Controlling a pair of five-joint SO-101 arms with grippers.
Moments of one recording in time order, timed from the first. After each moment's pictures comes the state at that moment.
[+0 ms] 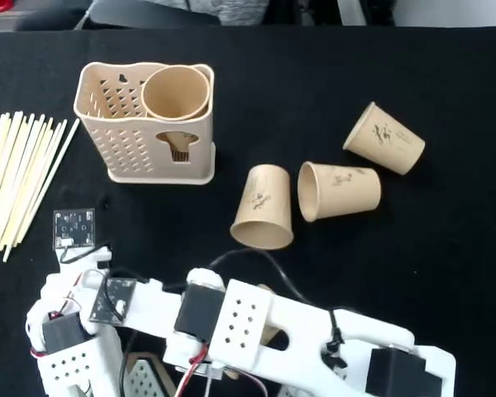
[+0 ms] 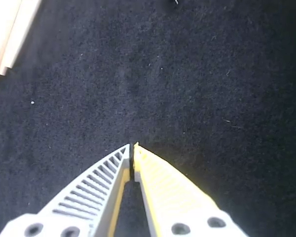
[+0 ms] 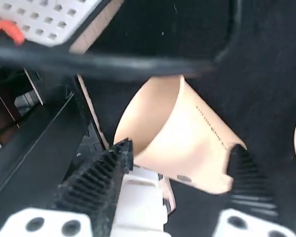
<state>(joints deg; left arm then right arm) -25.0 -104.0 96.4 72.8 -15.7 -74.0 -24.0 31.0 95.4 3.0</state>
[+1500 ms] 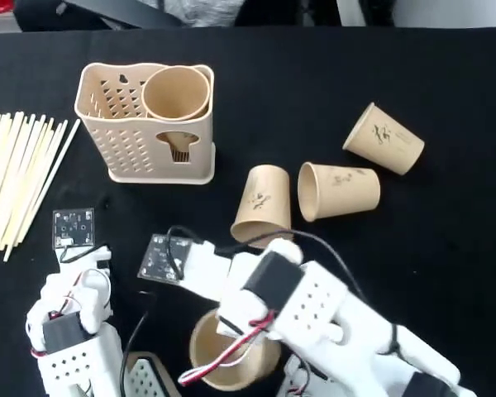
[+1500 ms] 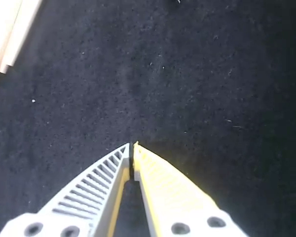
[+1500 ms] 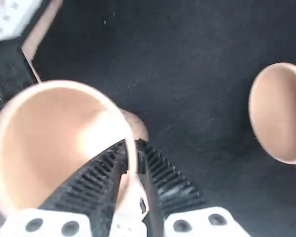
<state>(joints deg) -25.0 -104.0 96.4 72.8 -15.8 -54.9 -42.0 35.6 98.4 17.2</state>
